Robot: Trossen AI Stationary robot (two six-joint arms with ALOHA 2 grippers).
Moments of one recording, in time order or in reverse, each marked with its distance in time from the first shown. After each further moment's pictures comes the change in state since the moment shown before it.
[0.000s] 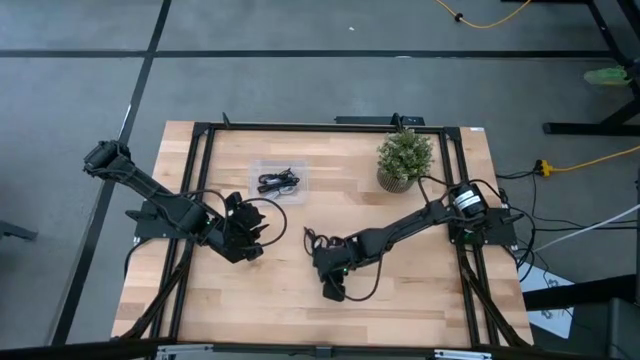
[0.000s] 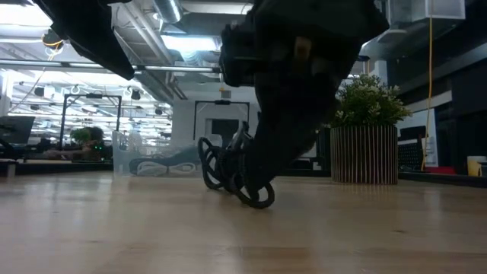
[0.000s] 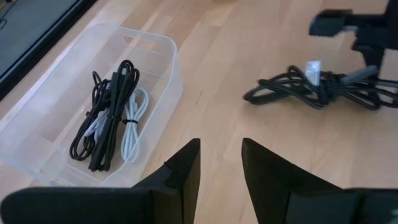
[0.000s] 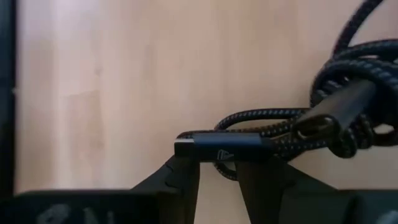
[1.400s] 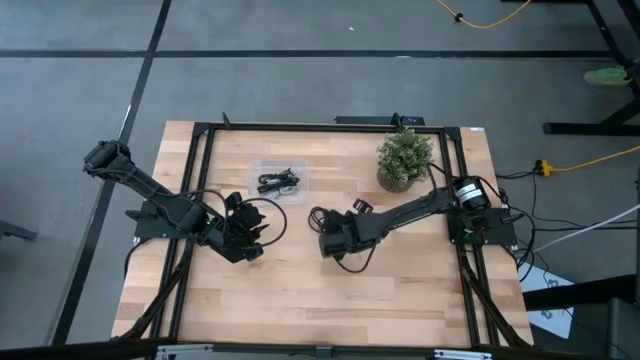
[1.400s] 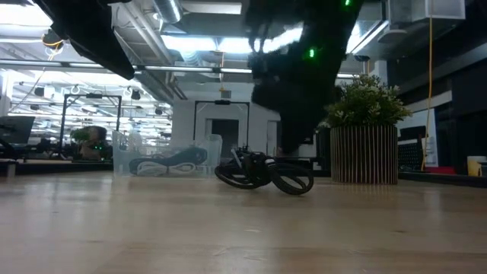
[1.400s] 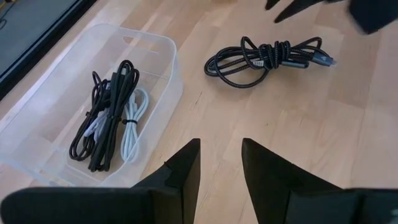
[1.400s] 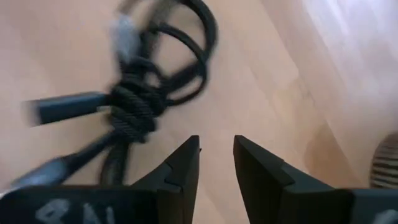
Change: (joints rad) left arm 0.001 0.000 0.000 0.002 0.000 0.000; right arm -0.074 -0.035 0.152 -0.626 0.585 0.242
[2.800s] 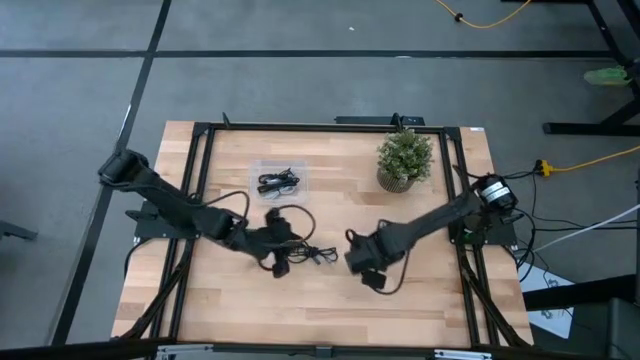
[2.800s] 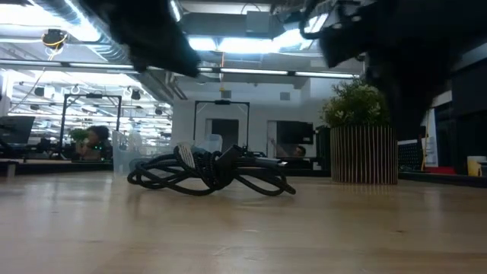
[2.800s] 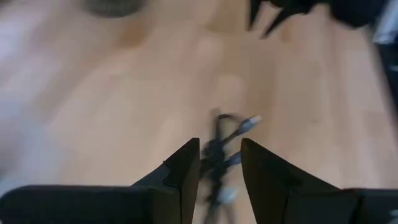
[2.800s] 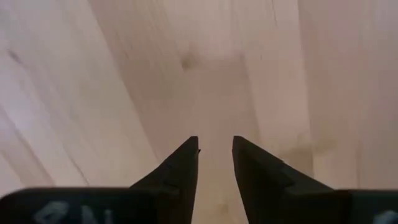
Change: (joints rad) left arm 0.095 0.227 0.001 0.598 0.210 0.248; right arm 0.126 -0.175 -0.113 -0.196 -0.470 -0.076
